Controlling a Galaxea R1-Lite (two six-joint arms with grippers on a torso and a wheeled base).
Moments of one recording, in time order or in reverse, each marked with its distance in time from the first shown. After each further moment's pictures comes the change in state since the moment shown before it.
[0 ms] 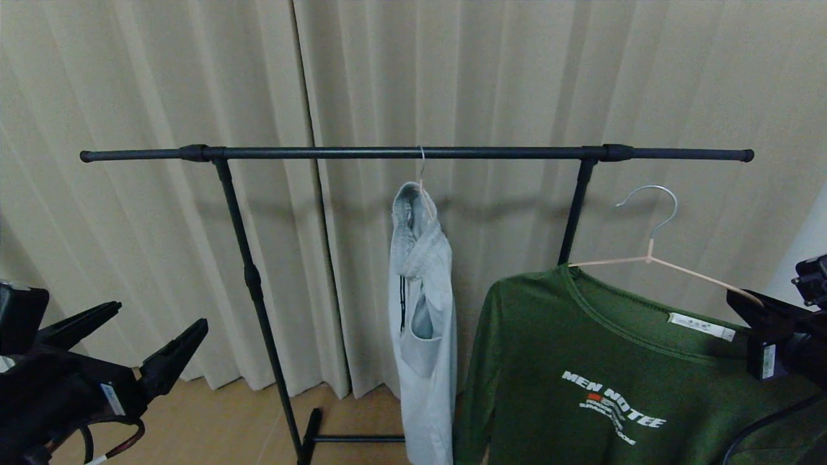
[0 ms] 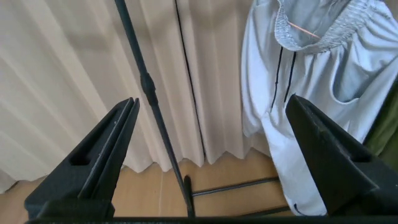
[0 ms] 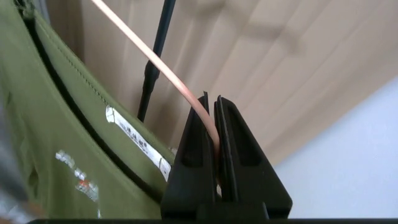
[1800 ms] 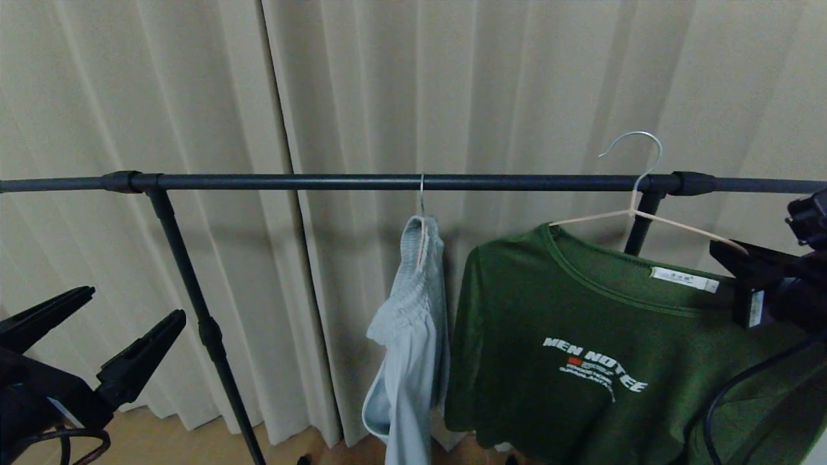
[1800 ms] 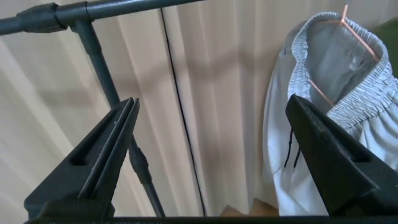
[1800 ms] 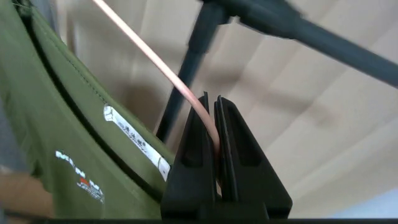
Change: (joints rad) left arm -0.008 -0.127 -0.003 0.007 -0.066 0.002; right arm 0.110 0.011 -0.244 0.183 -0.033 -0.002
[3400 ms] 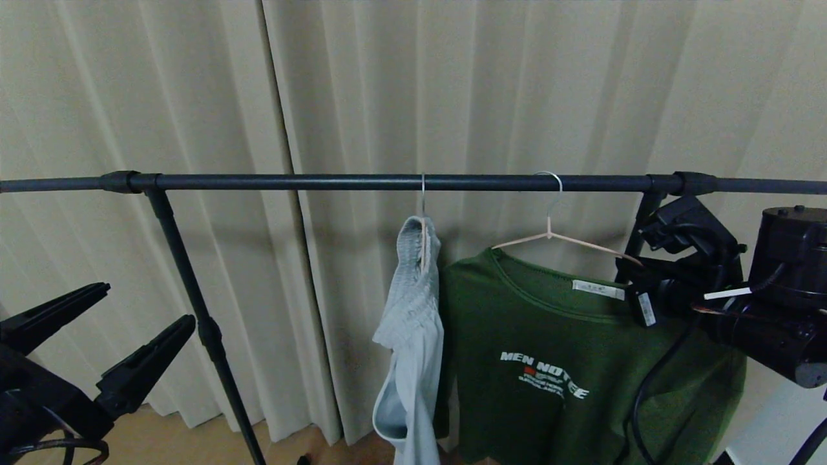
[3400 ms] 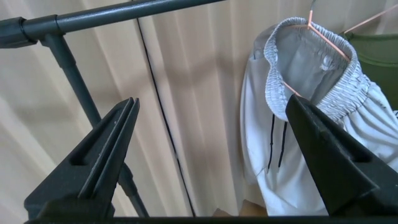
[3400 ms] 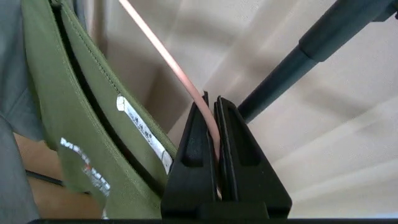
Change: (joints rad) left arm 0.001 -0.006 -0.007 0.000 -0.101 0.001; right arm 0.199 0.246 -0.116 0.040 -0.140 0.002
